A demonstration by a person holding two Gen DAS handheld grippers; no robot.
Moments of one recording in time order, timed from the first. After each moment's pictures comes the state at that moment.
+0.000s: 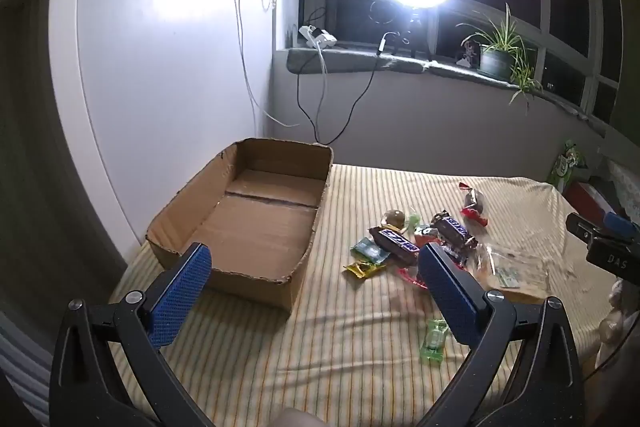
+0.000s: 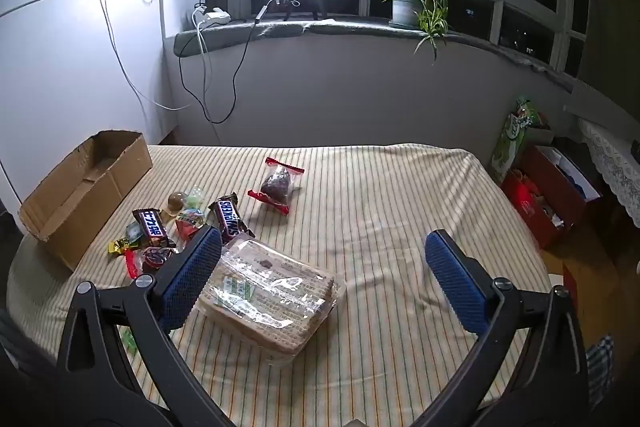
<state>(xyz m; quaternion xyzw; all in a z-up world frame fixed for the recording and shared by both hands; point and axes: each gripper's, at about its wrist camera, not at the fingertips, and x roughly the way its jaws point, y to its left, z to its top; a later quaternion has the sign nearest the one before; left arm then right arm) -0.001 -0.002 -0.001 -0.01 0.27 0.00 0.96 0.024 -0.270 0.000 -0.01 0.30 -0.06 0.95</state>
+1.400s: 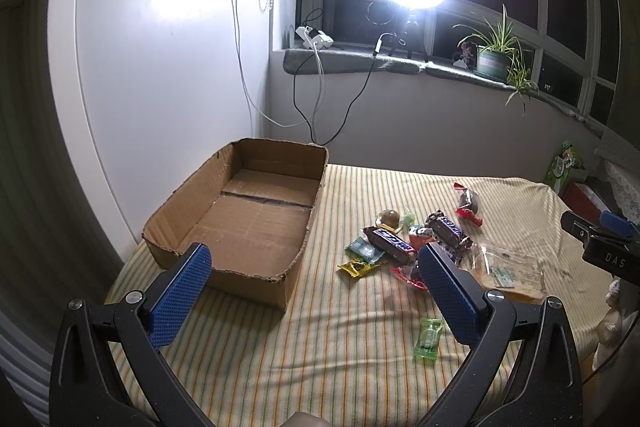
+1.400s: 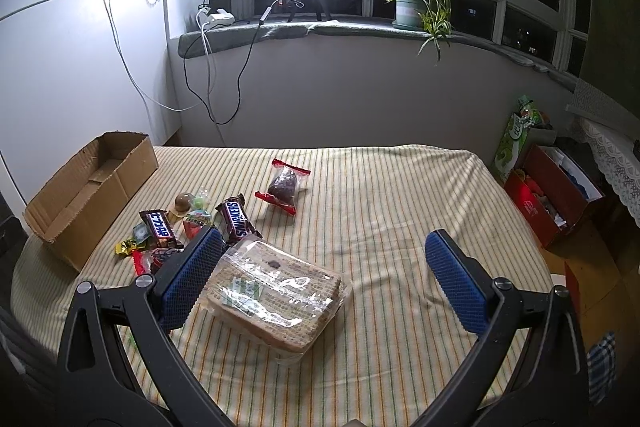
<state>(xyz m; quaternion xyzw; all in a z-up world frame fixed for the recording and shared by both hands) -0.001 -0.002 -0.001 -0.03 0.27 0.00 0.96 0.021 -0.270 0.004 0.00 0.30 -0.06 0.95</state>
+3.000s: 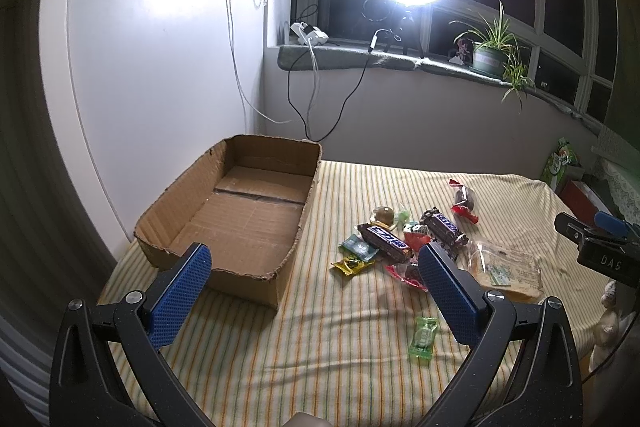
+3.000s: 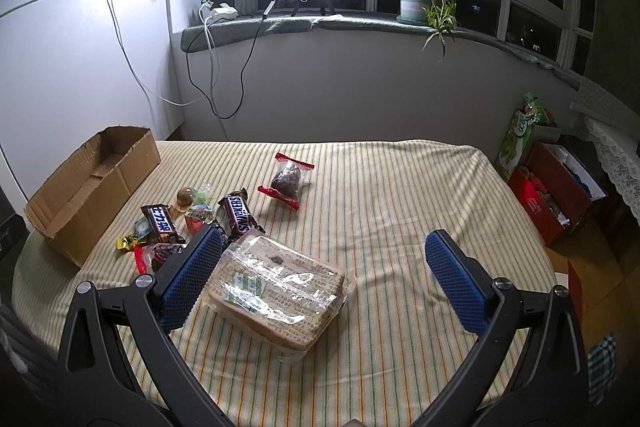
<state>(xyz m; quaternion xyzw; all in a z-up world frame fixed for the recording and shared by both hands) 0.001 -0.006 -0.002 -0.03 0.28 -0.01 0.96 0.023 -0.267 -0.002 0.00 0.30 -0.05 0.95</state>
